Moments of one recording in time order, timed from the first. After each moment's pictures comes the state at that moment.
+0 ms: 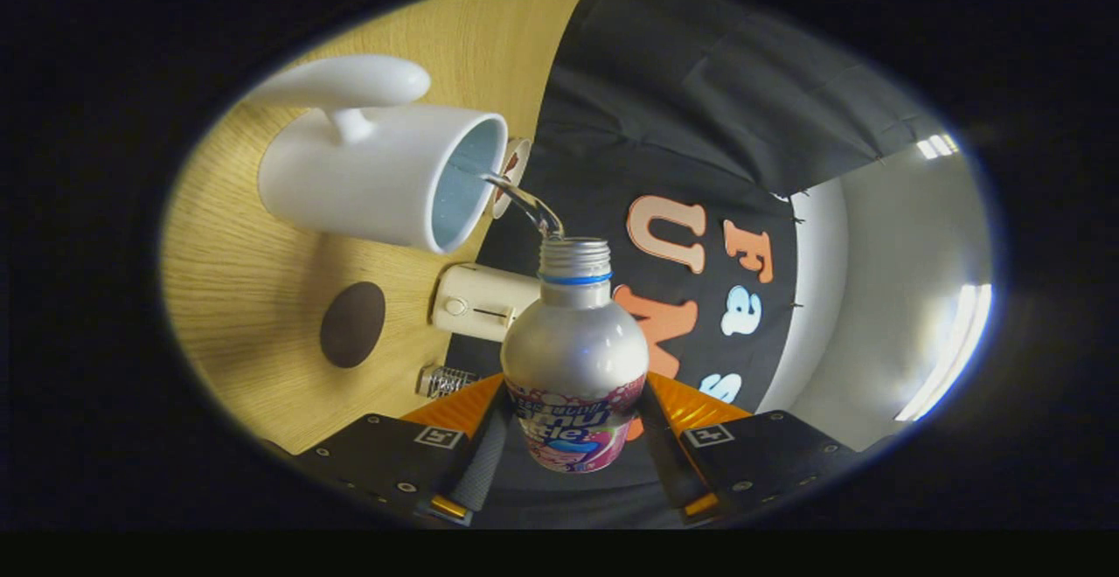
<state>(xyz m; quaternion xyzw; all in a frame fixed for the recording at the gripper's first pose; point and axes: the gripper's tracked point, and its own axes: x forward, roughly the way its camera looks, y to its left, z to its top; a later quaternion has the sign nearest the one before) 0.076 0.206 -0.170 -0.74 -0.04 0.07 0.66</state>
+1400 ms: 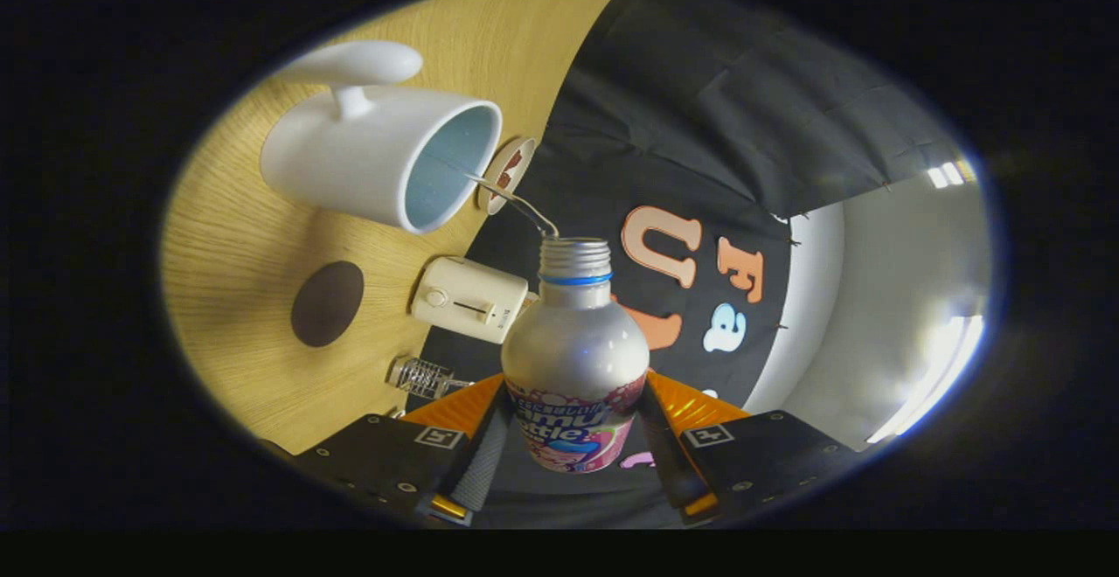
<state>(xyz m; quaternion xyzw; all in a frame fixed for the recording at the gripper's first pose) 0.085 0.209 -0.148 -0.78 -0.06 0.07 0.62</state>
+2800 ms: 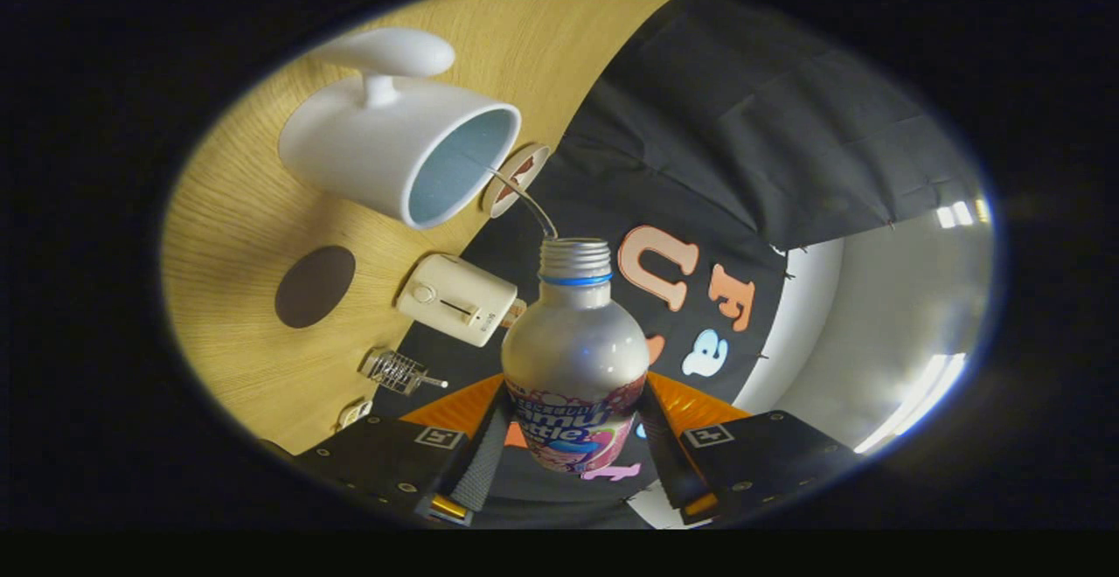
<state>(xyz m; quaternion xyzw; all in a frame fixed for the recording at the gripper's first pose) 0.091 0.220 -0.135 -0.81 -0.09 0.09 0.57</state>
